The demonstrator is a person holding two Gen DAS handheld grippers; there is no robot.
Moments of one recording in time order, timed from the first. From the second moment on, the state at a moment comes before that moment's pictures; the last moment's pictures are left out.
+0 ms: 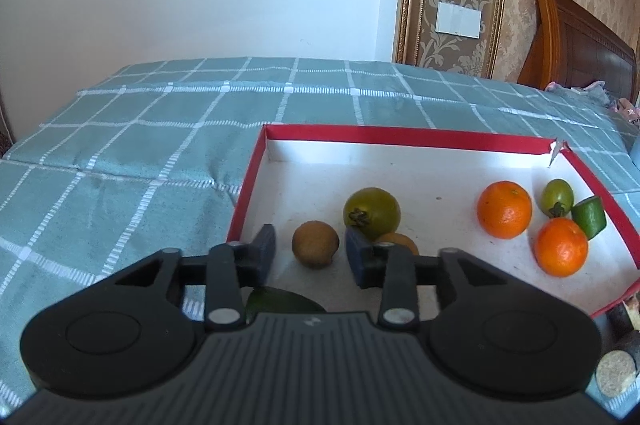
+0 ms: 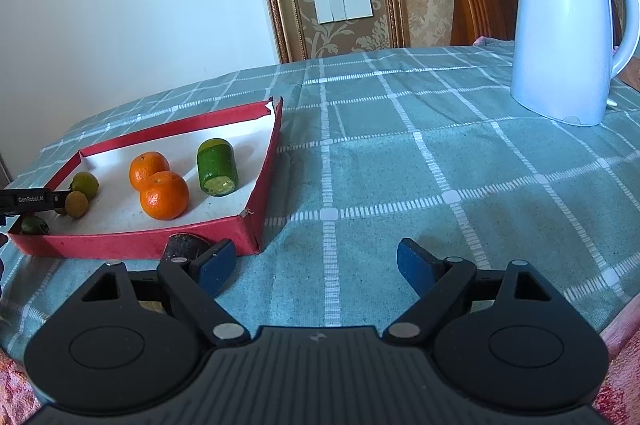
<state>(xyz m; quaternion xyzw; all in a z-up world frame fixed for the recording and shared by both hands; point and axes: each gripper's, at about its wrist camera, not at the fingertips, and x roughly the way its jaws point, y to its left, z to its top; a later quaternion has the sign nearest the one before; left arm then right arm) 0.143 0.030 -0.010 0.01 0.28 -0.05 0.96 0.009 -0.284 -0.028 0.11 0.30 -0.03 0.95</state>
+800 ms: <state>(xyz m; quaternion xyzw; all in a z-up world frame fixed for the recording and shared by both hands) 0.023 0.018 0.007 0.00 0.23 -0.12 0.97 0.011 -0.285 -0.032 0.11 0.31 -0.03 0.94</state>
